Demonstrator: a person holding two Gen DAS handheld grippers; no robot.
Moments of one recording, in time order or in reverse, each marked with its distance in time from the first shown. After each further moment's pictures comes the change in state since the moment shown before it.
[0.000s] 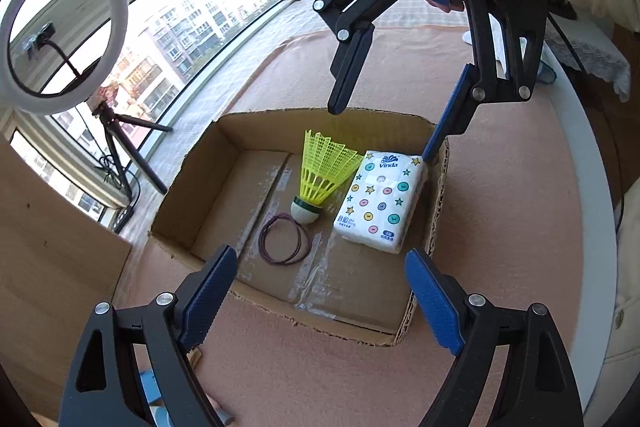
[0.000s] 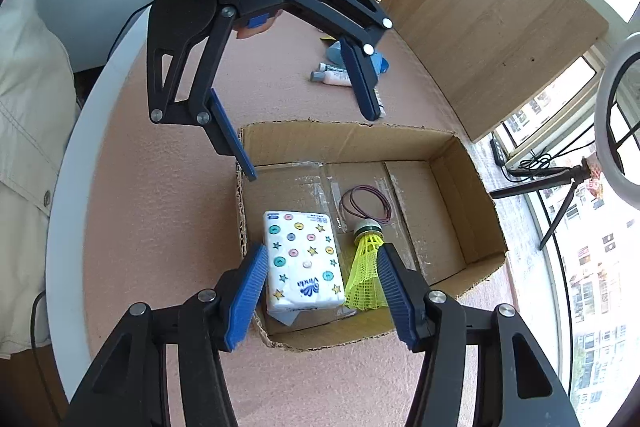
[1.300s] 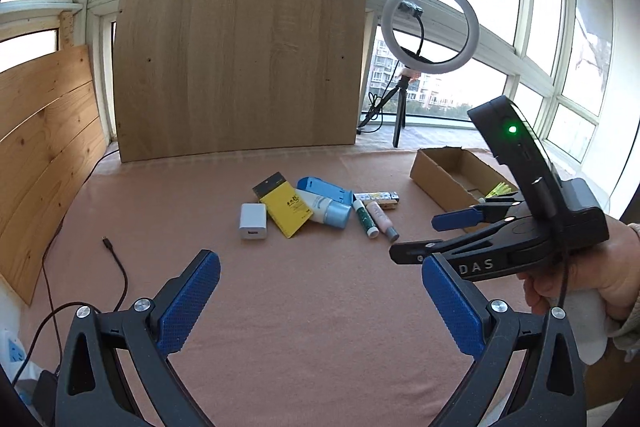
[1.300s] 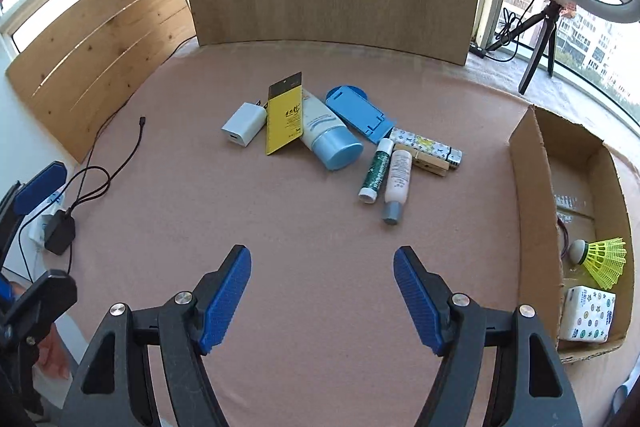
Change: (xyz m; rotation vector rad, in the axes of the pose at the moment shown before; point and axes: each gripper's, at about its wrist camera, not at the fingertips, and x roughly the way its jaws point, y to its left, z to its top) left arm -0.237 0.111 -0.332 -0.894 -0.283 0.300; right arm 0.150 0.036 0.257 1.051 0.123 -0.201
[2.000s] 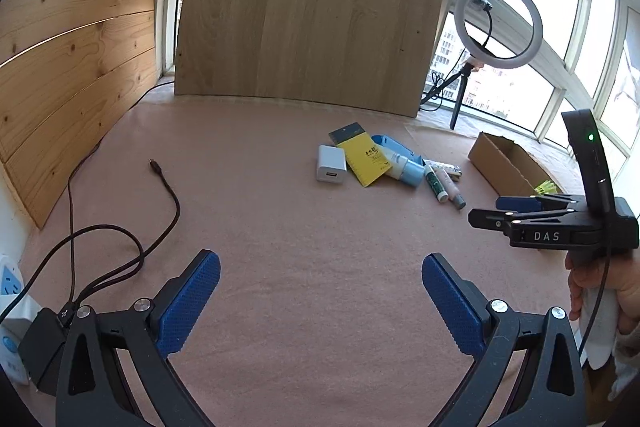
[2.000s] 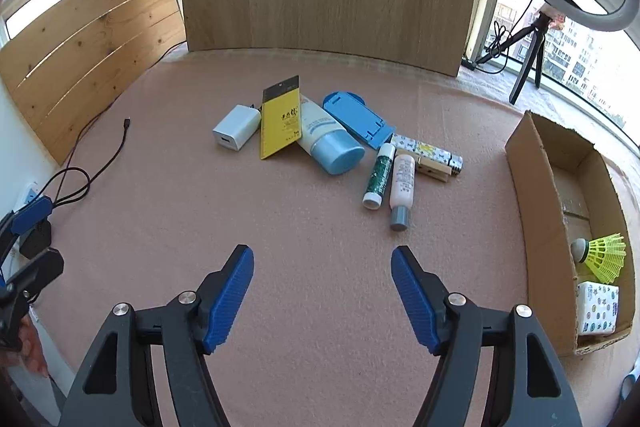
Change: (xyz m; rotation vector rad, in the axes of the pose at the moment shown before) left arm 0.008 0.076 -0.054 -0.167 0.089 0.100; right arm 0.015 0.000 -0.017 0.025 -0.070 -0.059
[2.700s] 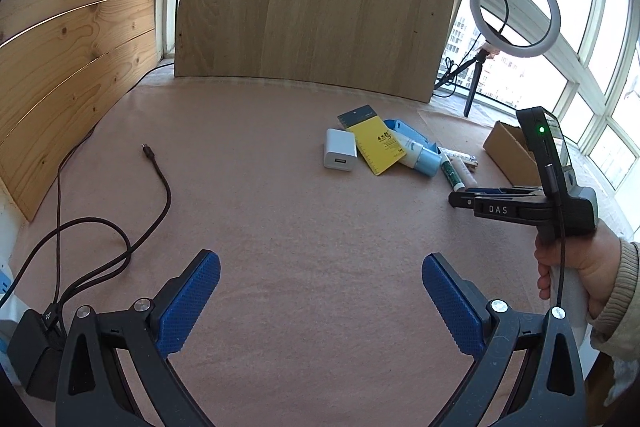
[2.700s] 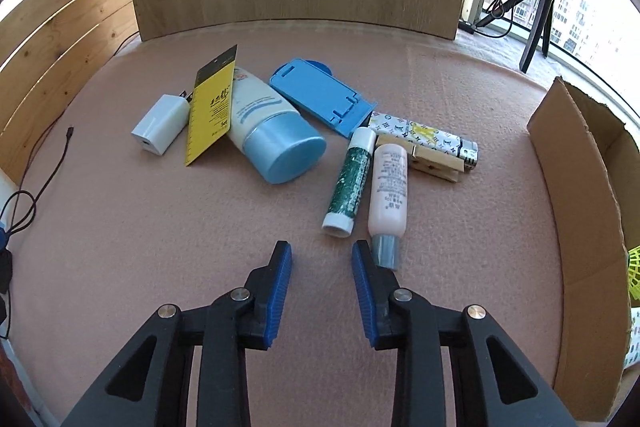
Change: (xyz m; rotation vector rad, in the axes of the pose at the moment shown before) left arm 0.032 -0.001 0.002 -0.017 0.064 0.031; right arm 0.077 -0.027 0.026 0.042 0.056 -0.021
